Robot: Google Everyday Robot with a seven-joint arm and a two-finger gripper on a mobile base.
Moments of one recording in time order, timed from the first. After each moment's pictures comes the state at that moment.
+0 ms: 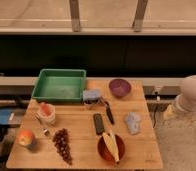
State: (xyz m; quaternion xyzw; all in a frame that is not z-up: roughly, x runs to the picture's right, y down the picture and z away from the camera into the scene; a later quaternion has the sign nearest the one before) arm 0.390 0.143 0.665 -0.13 0.27 0.76 0.58
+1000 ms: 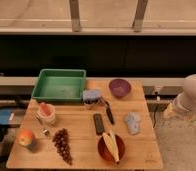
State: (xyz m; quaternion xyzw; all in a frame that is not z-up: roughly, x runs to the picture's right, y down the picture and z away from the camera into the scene) arm 0.391 0.130 0.665 -0.13 0.25 0.78 0.56
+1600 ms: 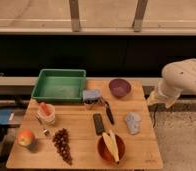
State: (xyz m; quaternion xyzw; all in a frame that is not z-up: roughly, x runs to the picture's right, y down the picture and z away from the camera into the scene) arm 0.303 0.065 0.714 -0.15 0.20 0.74 0.63
